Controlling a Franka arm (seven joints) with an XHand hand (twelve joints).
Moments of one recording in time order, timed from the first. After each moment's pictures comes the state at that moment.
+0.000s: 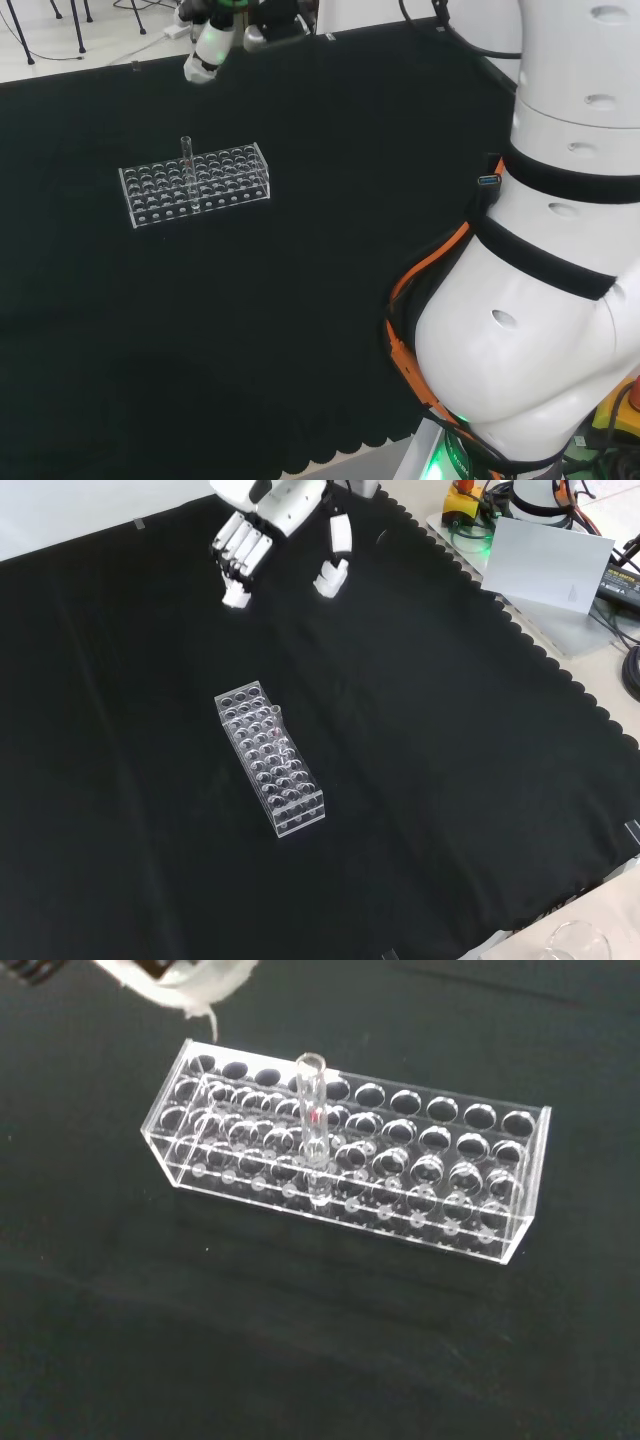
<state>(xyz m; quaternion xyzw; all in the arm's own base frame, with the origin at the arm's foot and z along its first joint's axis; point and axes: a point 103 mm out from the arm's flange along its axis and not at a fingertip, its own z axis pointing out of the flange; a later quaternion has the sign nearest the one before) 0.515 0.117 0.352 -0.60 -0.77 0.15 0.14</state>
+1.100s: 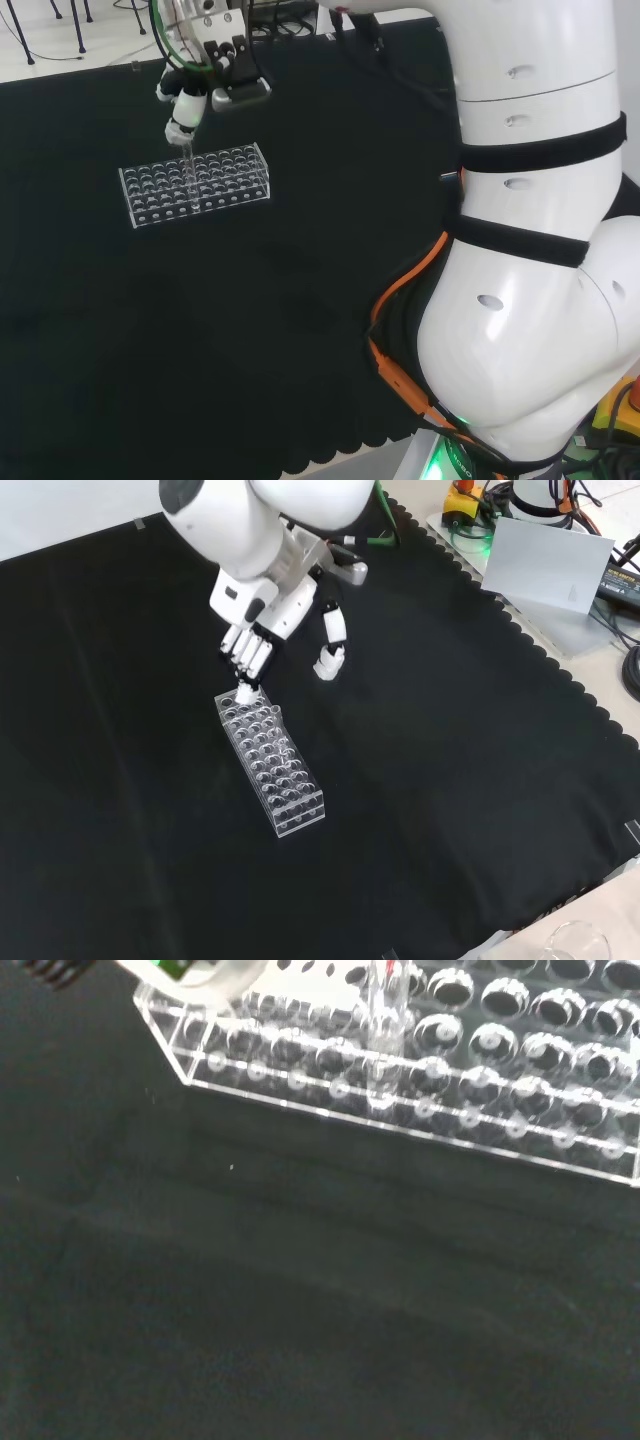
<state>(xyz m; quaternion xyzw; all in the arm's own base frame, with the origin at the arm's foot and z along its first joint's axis) 0.545 0.160 0.247 -0.58 -0.77 0.20 0.19</state>
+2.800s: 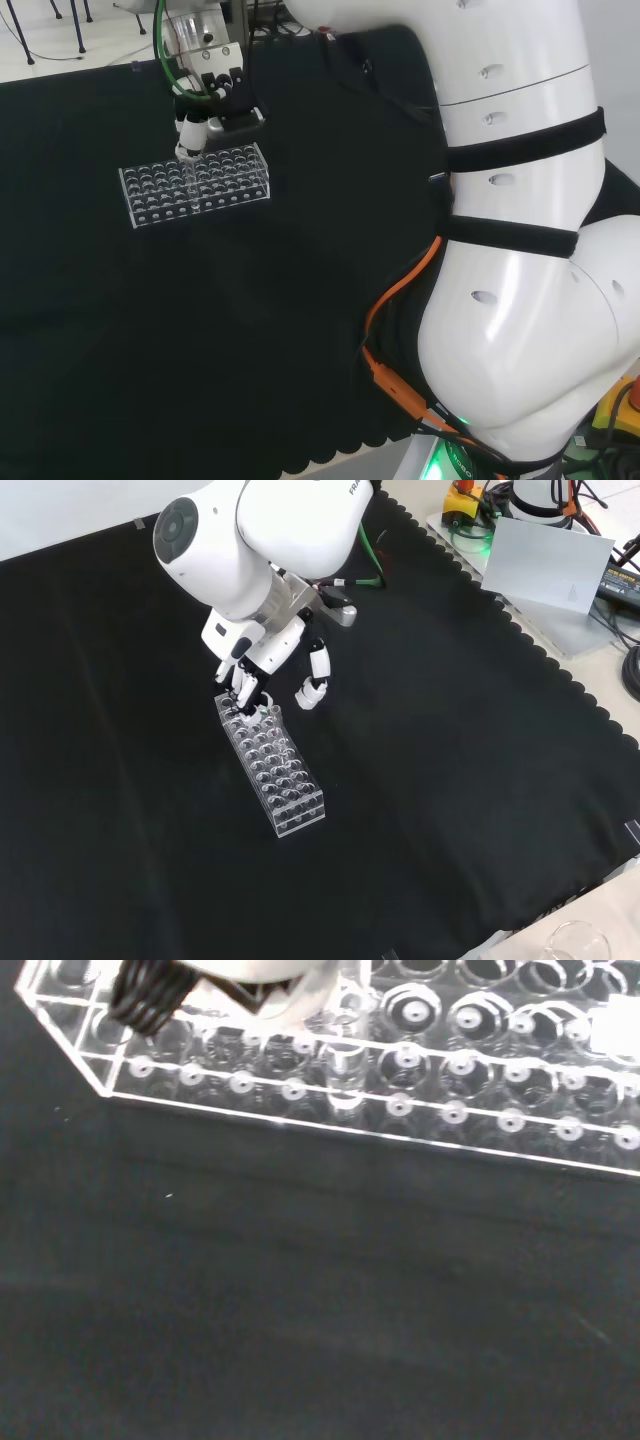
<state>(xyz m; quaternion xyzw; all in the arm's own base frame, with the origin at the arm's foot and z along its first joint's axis) 0.566 0.163 0.197 -0.62 -0.74 0.19 0.18</state>
